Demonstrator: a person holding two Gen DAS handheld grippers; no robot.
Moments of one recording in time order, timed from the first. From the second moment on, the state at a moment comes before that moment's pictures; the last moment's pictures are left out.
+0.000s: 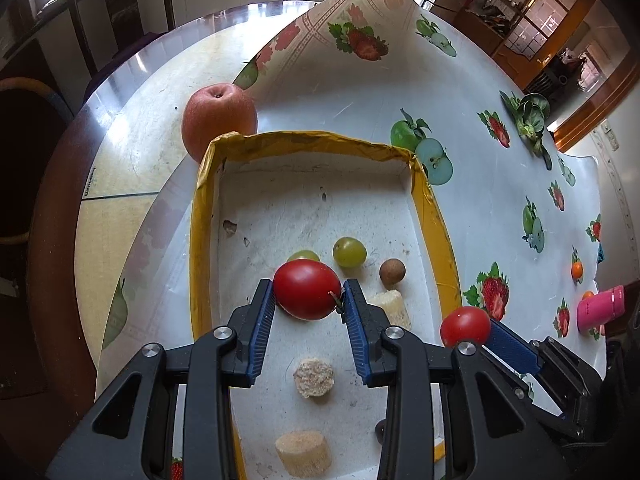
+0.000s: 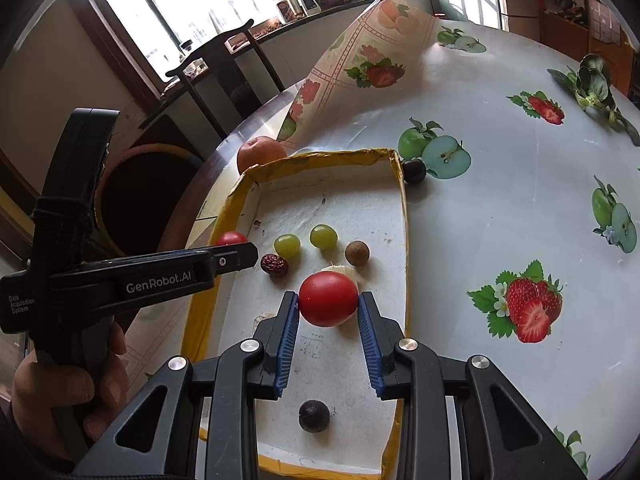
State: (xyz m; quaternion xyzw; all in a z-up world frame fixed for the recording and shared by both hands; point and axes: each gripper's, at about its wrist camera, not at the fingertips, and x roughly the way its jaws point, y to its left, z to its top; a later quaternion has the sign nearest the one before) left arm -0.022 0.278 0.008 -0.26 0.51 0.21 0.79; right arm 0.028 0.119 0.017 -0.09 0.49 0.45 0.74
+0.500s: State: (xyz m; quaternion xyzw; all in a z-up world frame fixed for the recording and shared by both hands) left arm 0.016 0.310 -0.028 -0.27 0.54 0.23 0.76; right arm 0.088 0.196 -0.023 -0.13 0.52 0.43 0.73
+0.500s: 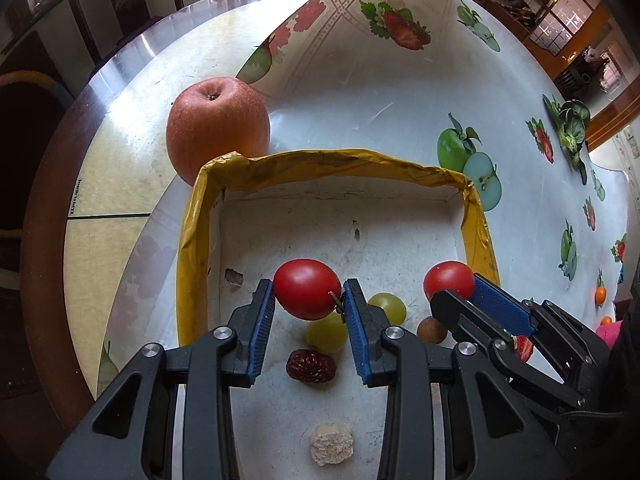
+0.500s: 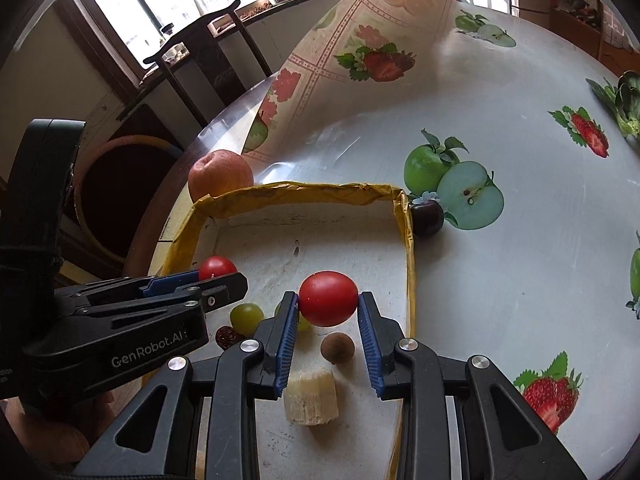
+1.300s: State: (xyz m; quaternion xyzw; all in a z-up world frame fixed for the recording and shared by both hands) left arm 0.021 0.310 -0.026 -0.27 0.54 0.25 0.76; right arm 0.097 0.178 -0.014 -0.11 0.52 0.44 0.73
